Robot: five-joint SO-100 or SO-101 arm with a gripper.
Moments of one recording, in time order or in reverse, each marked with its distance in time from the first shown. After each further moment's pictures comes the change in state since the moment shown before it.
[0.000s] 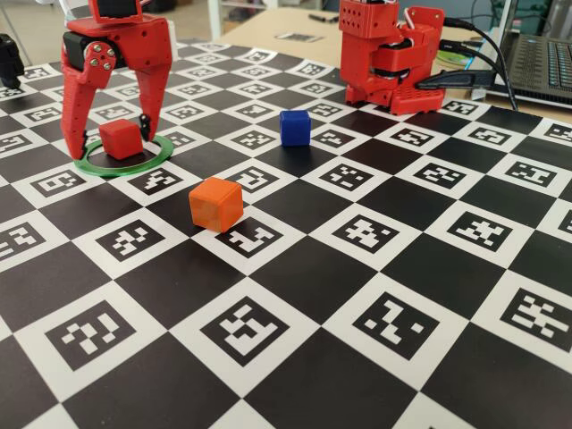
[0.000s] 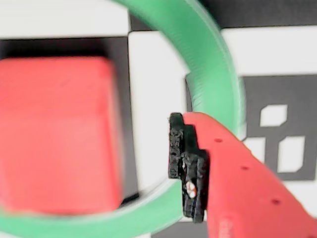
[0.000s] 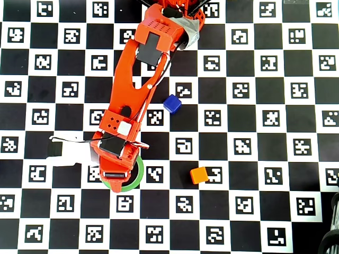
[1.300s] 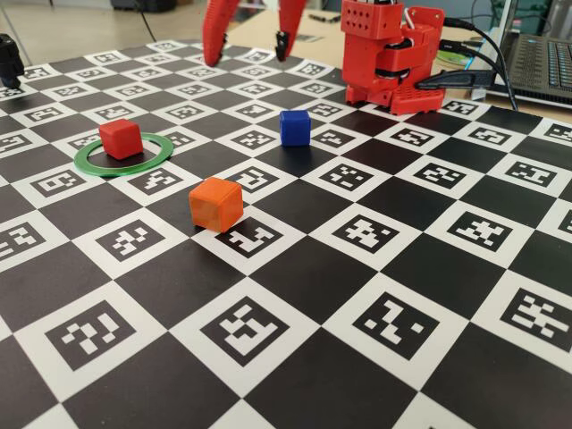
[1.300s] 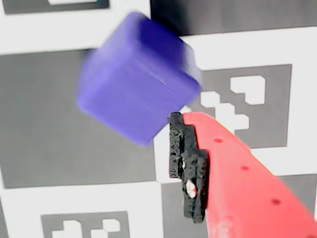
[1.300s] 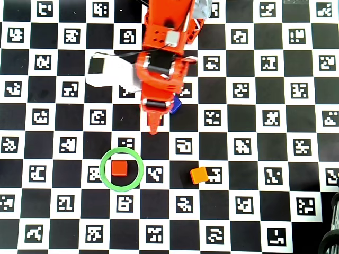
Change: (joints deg) arm -15.4 61.3 60.9 2.9 16.3
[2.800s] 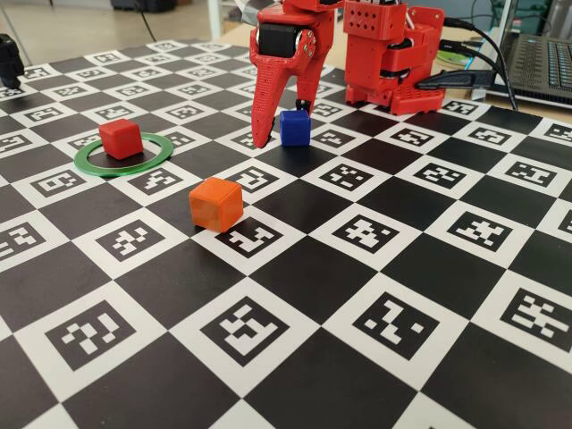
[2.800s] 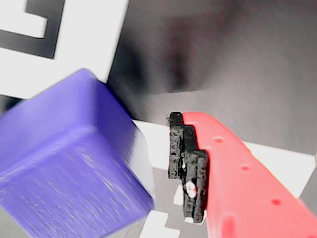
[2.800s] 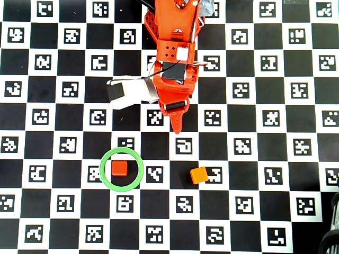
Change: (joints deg) arm -0.2 -5.1 17.6 -21.8 -22.2
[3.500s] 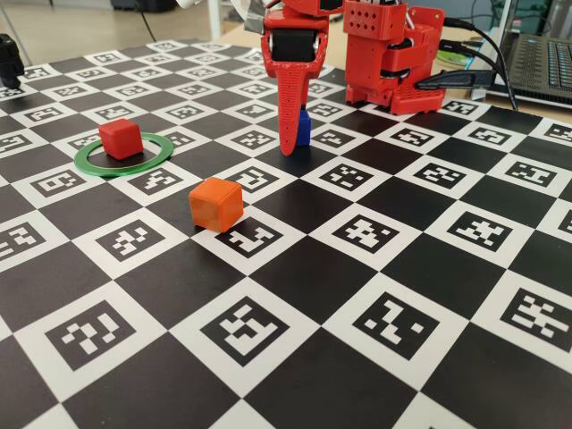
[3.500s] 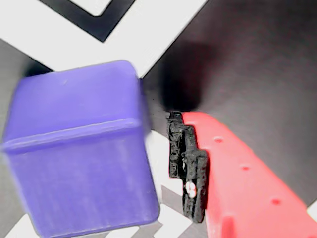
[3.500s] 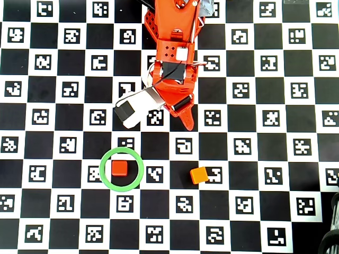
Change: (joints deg) arm -1.9 0.0 1.7 -3.0 -17.0
